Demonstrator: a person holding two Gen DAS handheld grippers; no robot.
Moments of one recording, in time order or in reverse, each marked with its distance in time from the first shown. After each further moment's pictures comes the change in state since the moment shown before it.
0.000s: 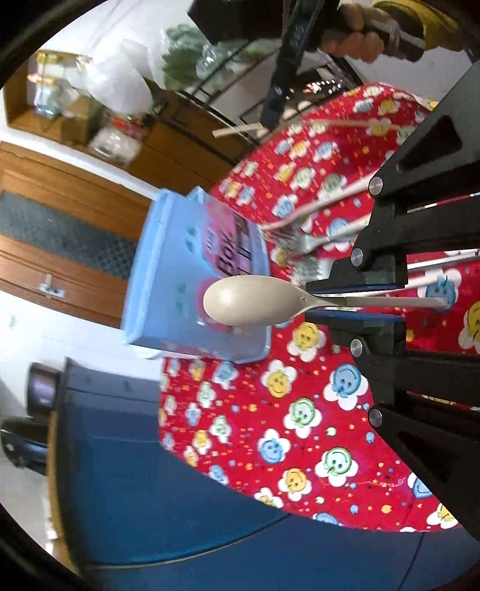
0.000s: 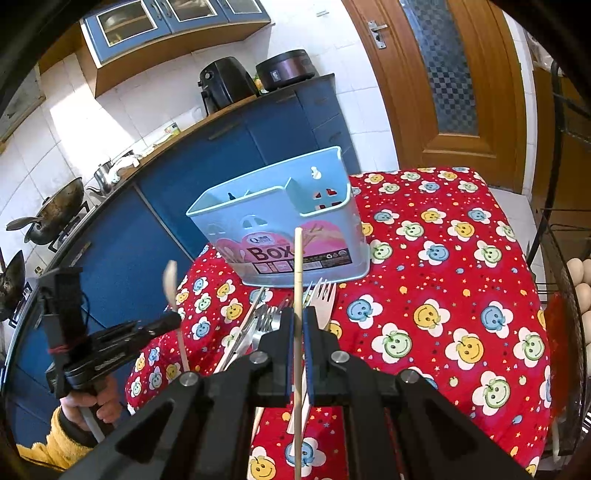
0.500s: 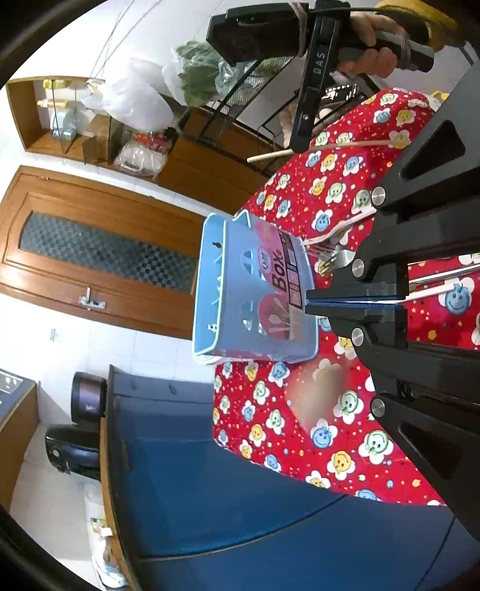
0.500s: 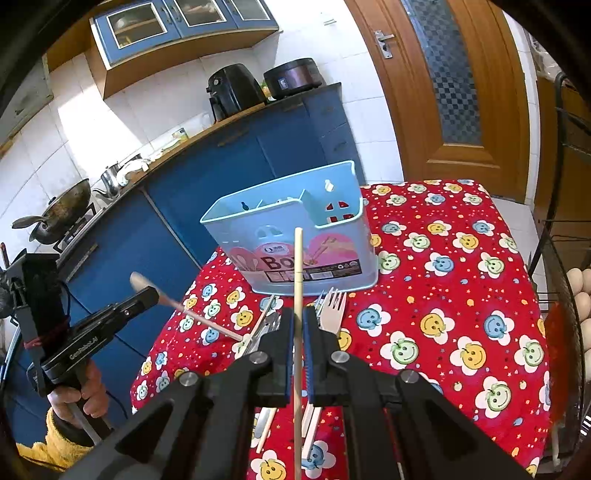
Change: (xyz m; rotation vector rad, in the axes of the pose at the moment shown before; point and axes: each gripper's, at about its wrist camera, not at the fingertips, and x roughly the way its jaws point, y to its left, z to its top) left arm -0.032 -0.009 0.020 0.057 -0.127 0.014; right arm -0.005 0.008 0.002 -0.018 -0.029 0.012
